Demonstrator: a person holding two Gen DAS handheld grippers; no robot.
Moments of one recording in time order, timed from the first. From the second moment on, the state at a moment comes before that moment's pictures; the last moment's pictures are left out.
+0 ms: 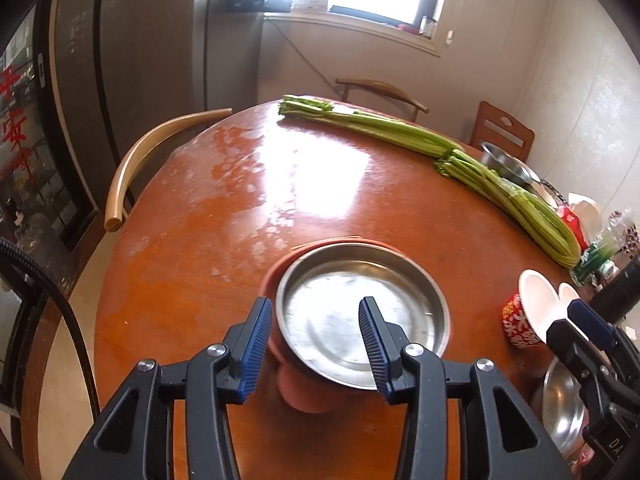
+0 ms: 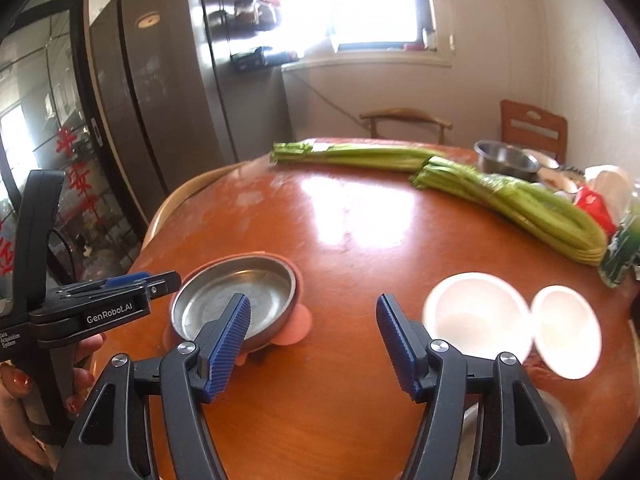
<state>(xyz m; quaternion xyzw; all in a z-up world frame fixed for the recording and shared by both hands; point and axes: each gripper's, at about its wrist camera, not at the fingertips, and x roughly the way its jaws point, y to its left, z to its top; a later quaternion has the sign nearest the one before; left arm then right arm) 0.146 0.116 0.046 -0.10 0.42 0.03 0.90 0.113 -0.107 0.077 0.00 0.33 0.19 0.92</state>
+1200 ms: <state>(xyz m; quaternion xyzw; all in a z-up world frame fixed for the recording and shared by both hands) 0.116 -0.103 0.026 -0.01 0.45 -0.12 0.88 0.048 -0.298 0.017 0.03 0.40 0.10 0.91</state>
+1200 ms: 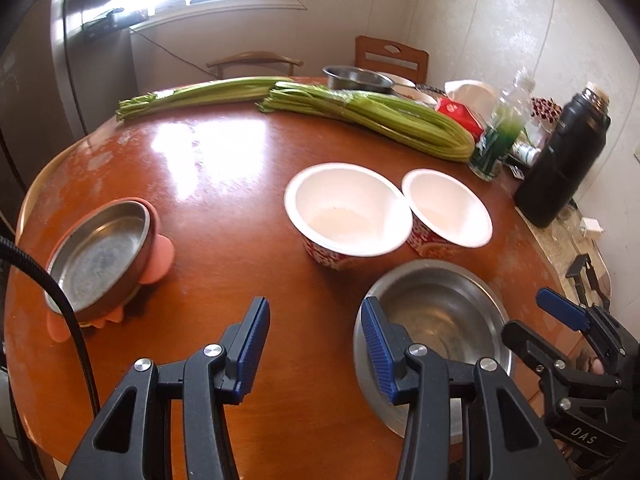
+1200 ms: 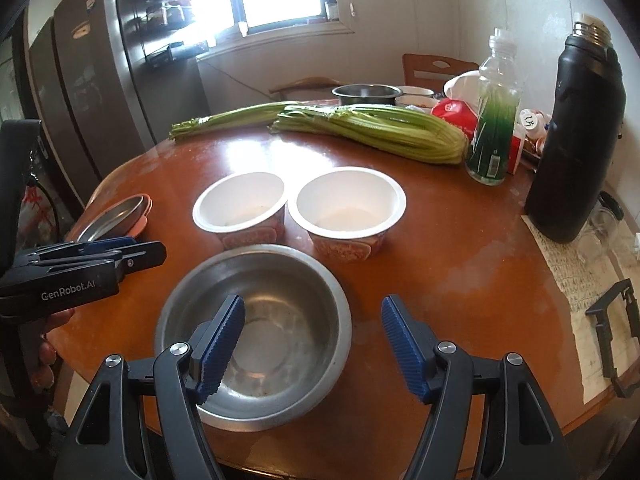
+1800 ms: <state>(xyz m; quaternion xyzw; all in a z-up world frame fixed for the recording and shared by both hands) 0.117 -0.134 -0.010 0.00 0.49 -0.15 0.86 0.045 -0.297 -0.016 0.01 0.43 0.11 0.90</state>
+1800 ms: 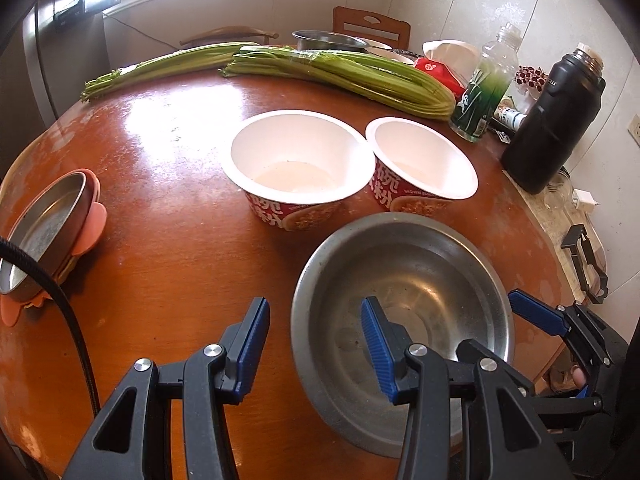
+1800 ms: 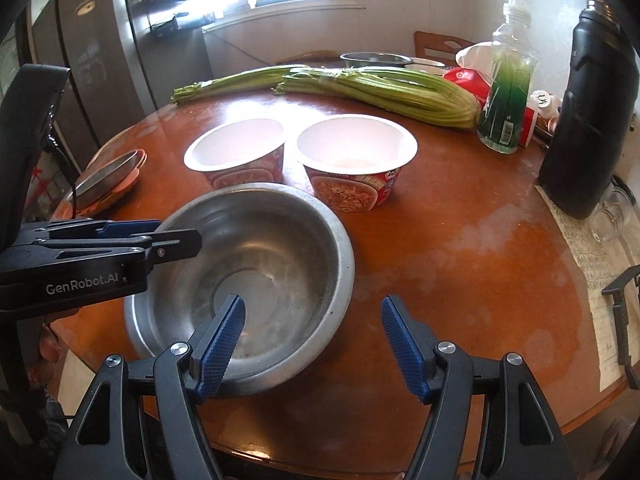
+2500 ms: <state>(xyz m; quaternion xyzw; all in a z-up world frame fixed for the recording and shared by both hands) 0.123 -0.140 -0.024 -0.03 0.50 -0.18 0.85 0.045 -0.280 -0.015 -0.02 0.42 0.13 0.90</state>
